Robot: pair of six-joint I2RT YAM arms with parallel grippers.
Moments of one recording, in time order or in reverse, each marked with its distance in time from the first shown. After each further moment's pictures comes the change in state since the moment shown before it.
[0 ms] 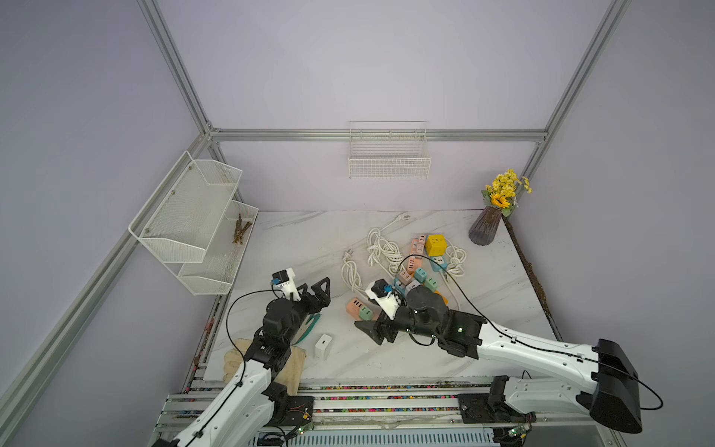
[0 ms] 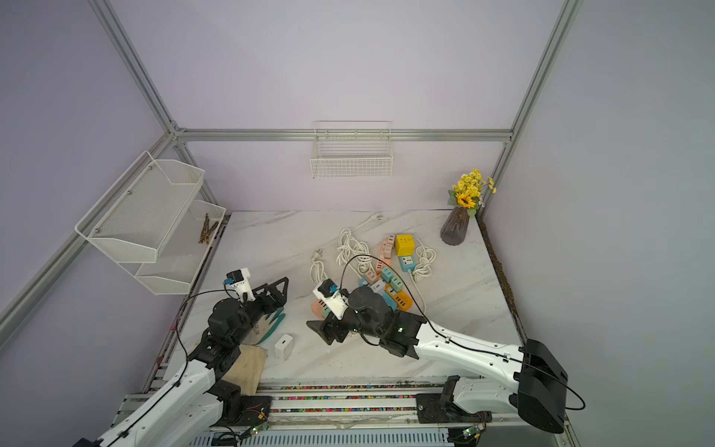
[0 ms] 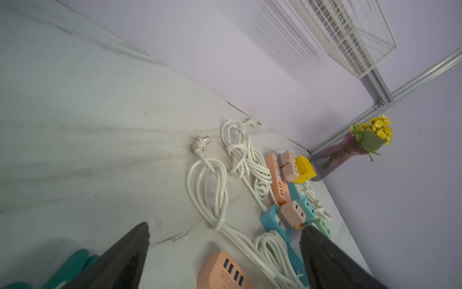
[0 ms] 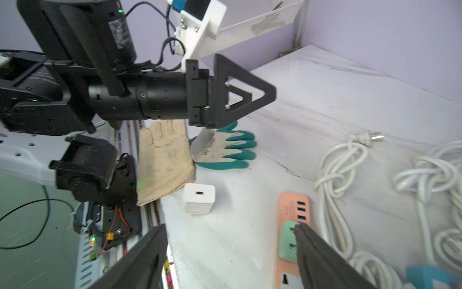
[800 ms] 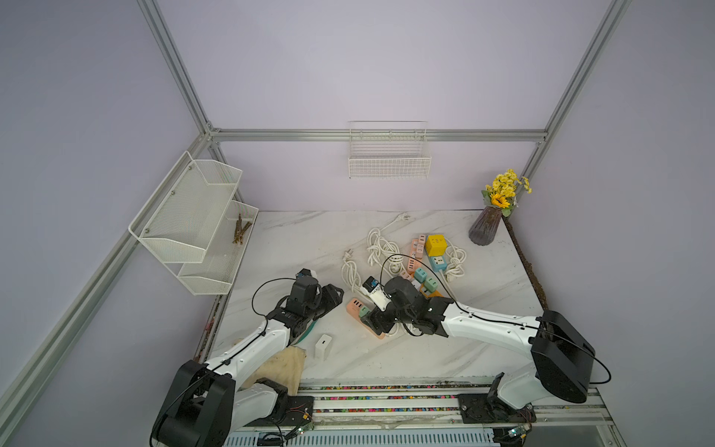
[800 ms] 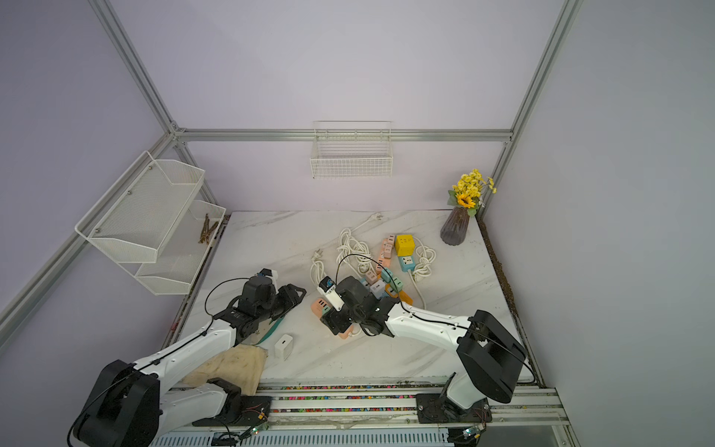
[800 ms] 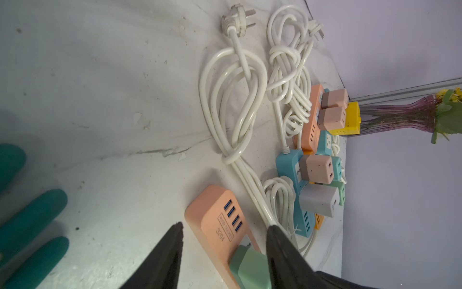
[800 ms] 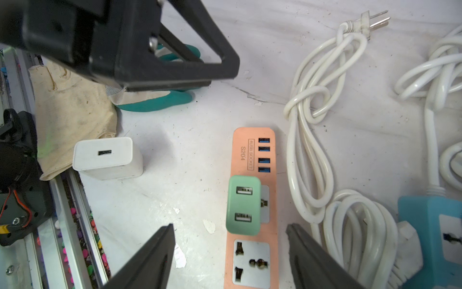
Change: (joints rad) left arm -0.082 0.383 0.223 -0.321 0.086 -0.304; right arm -0.082 0.322 0.117 -0.155 -0.005 -0.013
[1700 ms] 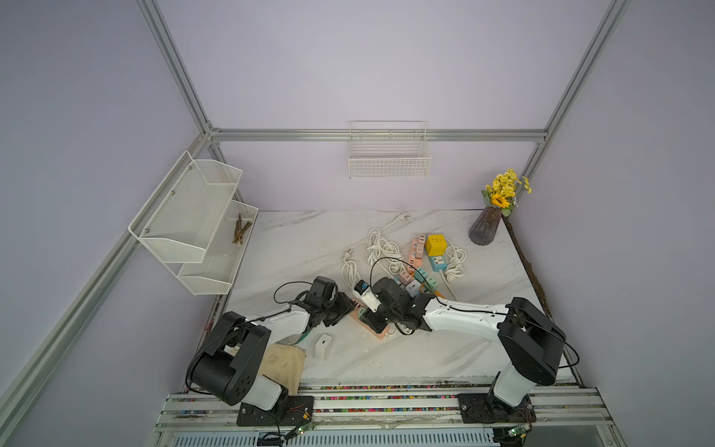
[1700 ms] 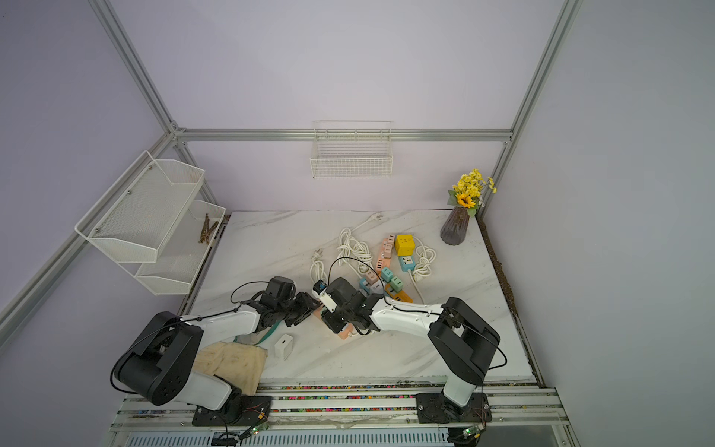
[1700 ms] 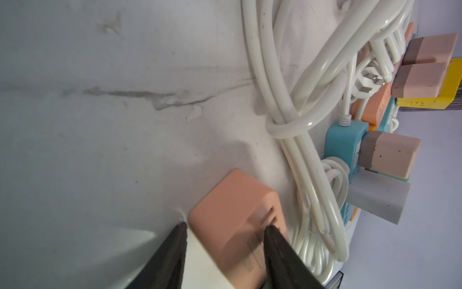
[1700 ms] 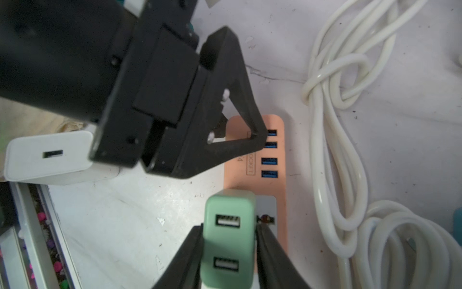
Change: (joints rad) left arm -0.052 0.310 0.069 0.046 0.105 -0.066; right arm 0.011 0.172 0.080 -0.021 -0.001 -0.001
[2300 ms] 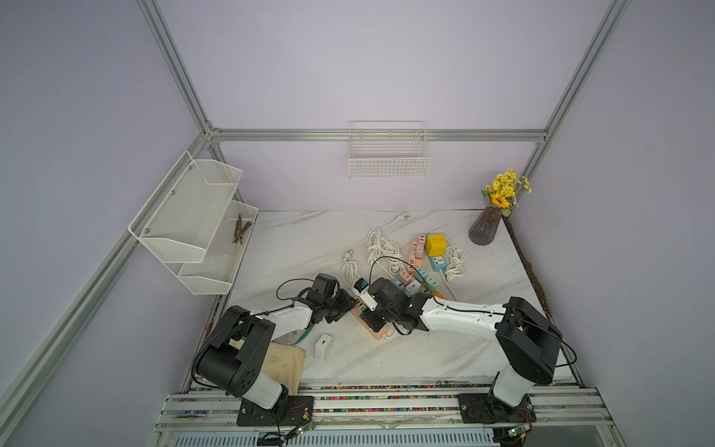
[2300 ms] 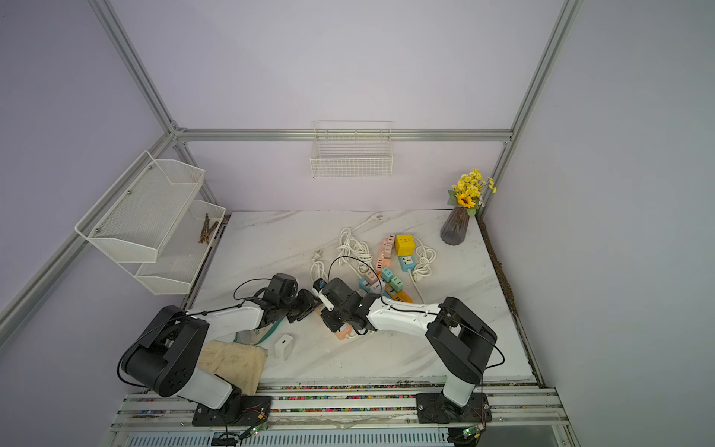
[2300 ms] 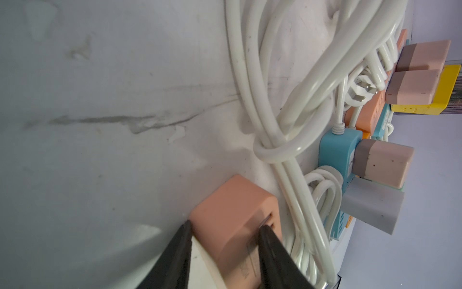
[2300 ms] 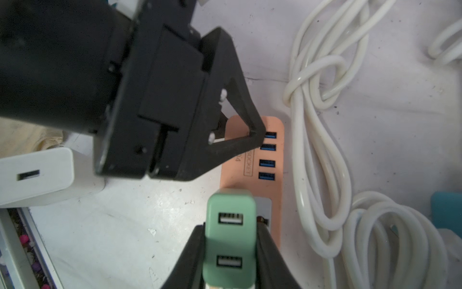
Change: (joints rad) left arm 0.000 0.053 0.040 0.020 -0.006 0.002; right arm 0.027 0.019 0.040 -0.035 0.087 0.064
